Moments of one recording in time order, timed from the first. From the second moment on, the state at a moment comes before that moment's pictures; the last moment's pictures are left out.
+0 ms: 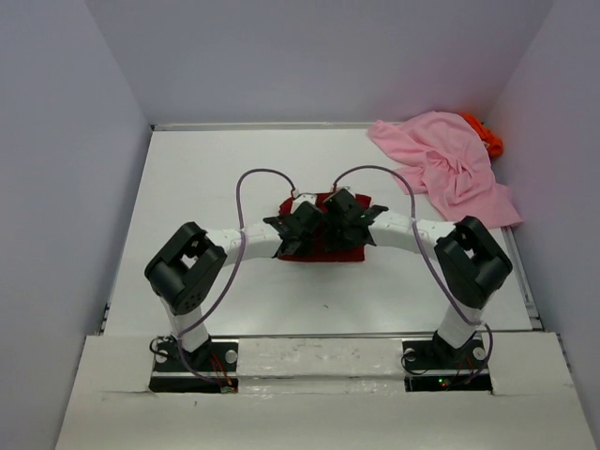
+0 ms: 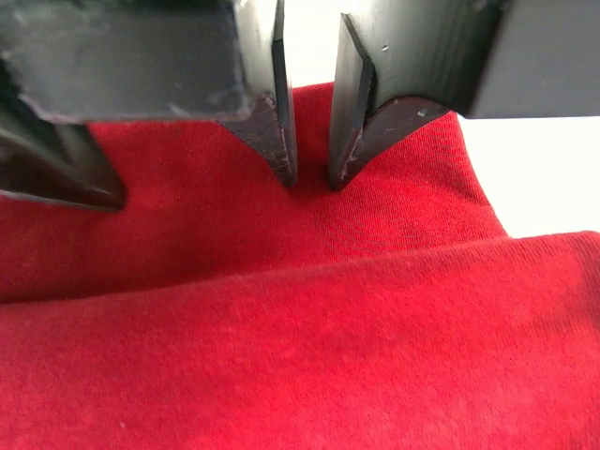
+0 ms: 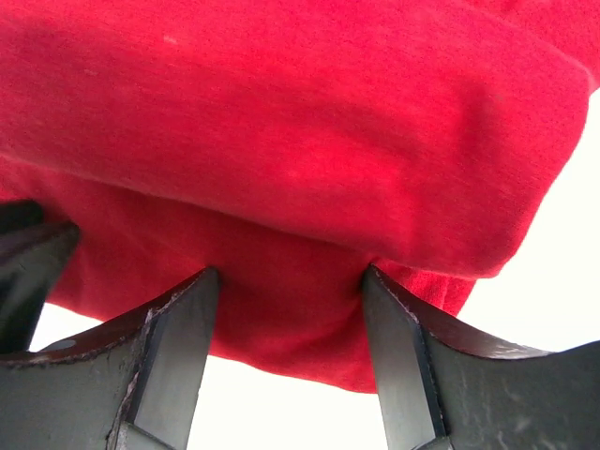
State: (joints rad) left arm -0.81 1.75 1.01 -0.25 -0.28 -0.55; right arm 0.70 1.74 1.06 -0.35 0.19 0.49
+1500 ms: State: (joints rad) left arm -0.81 1.47 0.98 -0.42 -0.41 -0.54; right arm 0.65 1.74 1.21 -0.49 0.32 0.43
